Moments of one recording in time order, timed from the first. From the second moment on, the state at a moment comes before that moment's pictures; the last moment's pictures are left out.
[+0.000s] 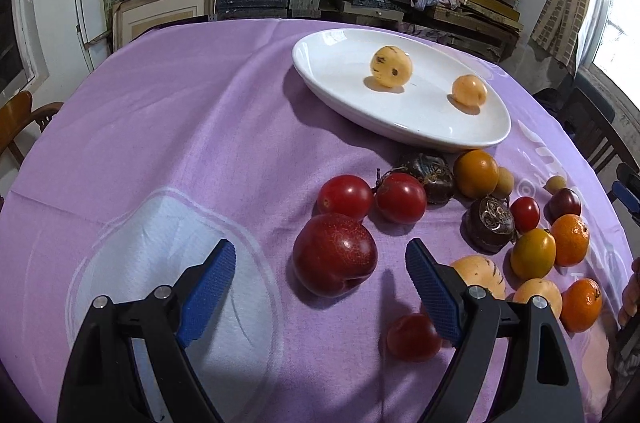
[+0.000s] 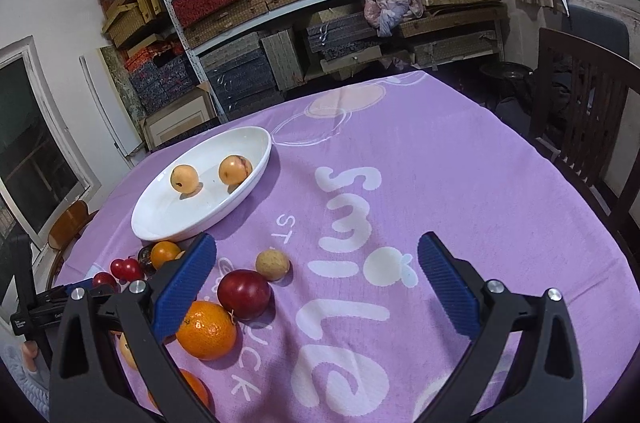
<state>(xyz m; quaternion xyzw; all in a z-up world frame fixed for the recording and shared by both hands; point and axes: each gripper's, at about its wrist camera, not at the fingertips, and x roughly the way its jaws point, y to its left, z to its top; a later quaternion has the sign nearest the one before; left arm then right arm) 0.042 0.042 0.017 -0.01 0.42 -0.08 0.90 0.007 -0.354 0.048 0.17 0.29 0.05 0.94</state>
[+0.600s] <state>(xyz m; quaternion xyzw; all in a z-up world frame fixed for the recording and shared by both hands) 0.045 0.044 0.014 -0.01 0.42 -0.09 0.90 0.010 -0.336 0.045 0.14 0.30 0.08 0.94</state>
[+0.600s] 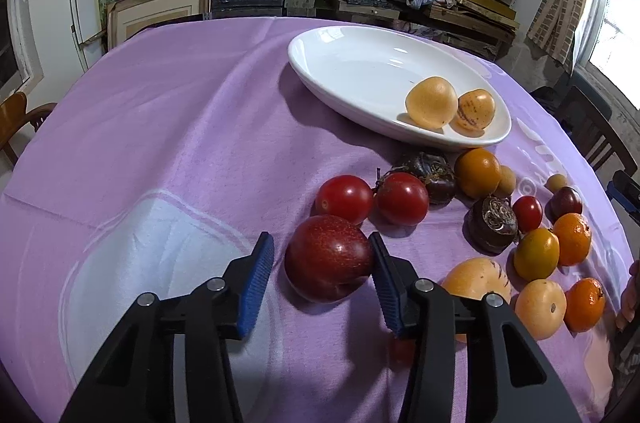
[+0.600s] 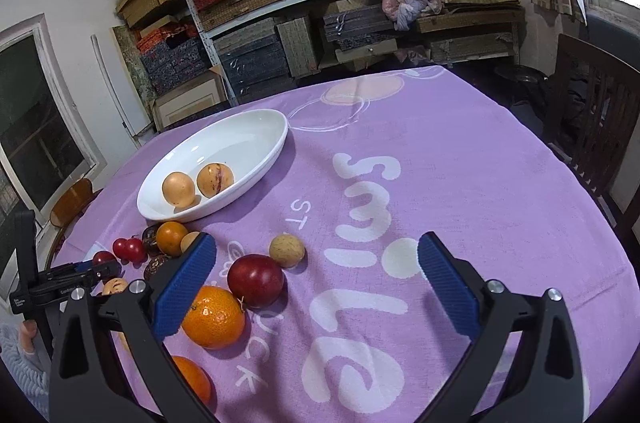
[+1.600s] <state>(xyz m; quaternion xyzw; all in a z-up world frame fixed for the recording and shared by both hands) 0.044 0.039 0.010 0.01 0.43 -0.09 0.90 0.049 -0.289 0.017 0.10 0.41 0.16 0.89</state>
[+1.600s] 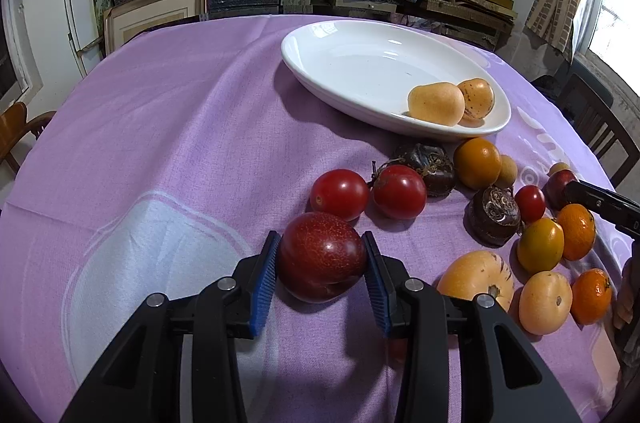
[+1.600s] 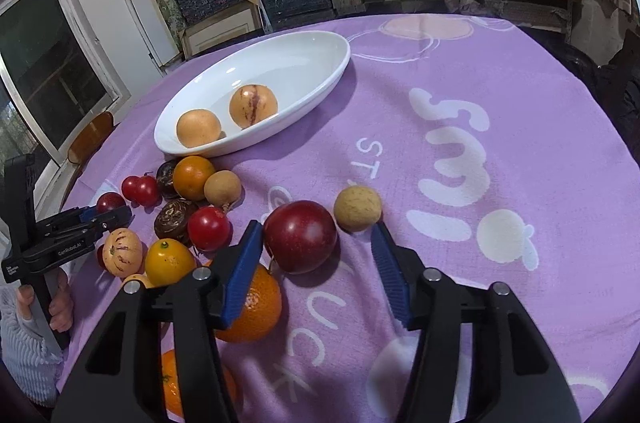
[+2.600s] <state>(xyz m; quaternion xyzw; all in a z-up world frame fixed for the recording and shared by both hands) 0.078 0.039 0.066 -0.01 0.38 -0.09 0.92 0.075 -0.263 0.081 0.07 0.35 0.18 0.92</state>
